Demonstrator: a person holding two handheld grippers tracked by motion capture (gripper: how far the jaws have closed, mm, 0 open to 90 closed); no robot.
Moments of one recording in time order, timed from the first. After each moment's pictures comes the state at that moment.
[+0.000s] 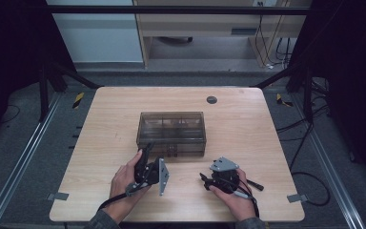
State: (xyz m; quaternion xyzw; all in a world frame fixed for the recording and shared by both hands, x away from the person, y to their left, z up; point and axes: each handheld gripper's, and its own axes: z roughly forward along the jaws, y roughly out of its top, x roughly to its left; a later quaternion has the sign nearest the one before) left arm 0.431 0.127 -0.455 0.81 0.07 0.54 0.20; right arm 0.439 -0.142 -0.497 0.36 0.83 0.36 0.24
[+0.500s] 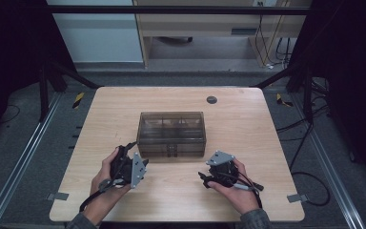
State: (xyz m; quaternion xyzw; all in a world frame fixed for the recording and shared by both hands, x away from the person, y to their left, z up) left arm 0.434 0.188 -0.437 0.84 0.14 0.45 0.28; right arm 0.449 -0.136 -0.467 0.32 0.86 0.33 0.22
